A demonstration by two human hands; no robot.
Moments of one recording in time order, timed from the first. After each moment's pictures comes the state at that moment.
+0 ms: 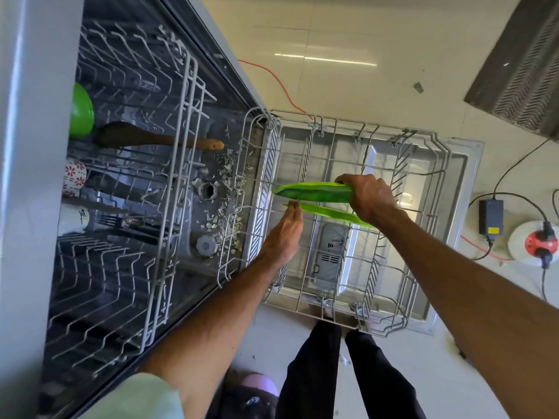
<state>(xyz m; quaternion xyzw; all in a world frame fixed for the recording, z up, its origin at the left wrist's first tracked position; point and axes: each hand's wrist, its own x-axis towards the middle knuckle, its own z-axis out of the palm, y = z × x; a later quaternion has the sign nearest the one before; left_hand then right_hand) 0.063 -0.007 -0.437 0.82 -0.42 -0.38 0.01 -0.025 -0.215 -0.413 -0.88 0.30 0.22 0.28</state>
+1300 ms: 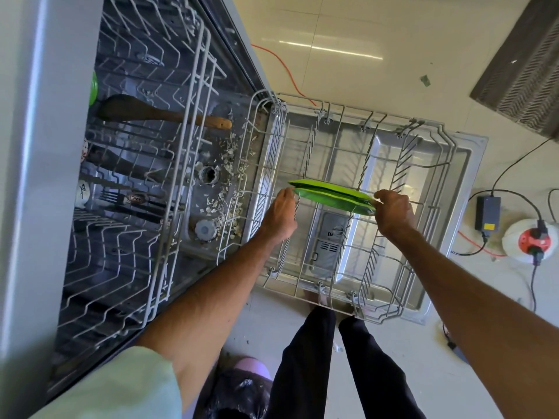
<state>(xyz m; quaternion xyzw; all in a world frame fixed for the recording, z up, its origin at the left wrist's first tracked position) 0.075 -0.007 -0.435 0.87 -0.31 -0.38 0.06 -0.097 -0.197 -0.454 -0.82 0.44 0.23 0.29</state>
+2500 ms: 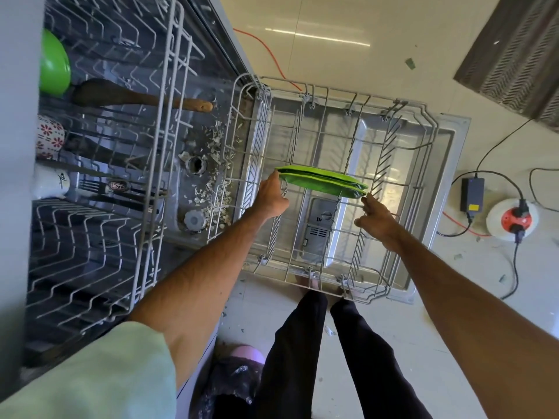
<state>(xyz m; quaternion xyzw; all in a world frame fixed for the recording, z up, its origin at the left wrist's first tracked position) 0.081 -0.020 -0.433 0.86 -0.19 -0.46 0.12 -0.148 -0.169 -0.469 -0.56 0.54 0.18 0.61</state>
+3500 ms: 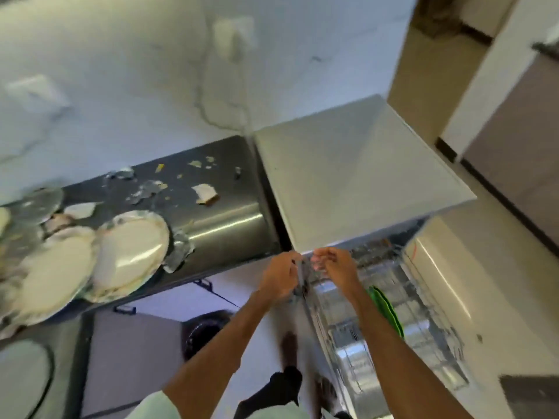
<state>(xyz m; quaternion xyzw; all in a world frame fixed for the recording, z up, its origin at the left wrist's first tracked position) -0.125 0.238 0.071 0.93 0.10 -0.07 0.34 -0.065 0.073 0.055 -0.72 0.09 0.27 0.63</state>
